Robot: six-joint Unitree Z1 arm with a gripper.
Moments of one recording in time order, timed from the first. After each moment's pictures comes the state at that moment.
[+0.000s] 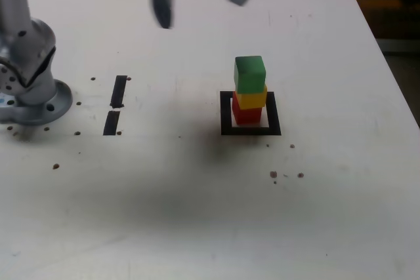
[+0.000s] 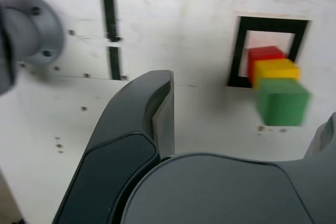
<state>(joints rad) -0.15 1.66 -1.60 1.62 0.10 -0.19</state>
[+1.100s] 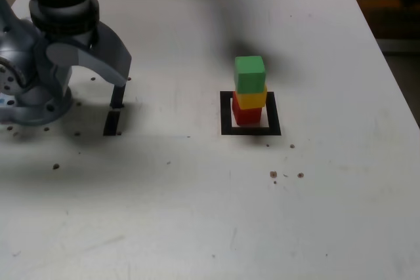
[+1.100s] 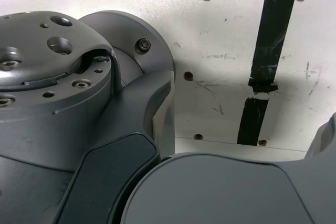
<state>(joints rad) -0.19 1.32 -0.67 1.12 0.04 -0.20</state>
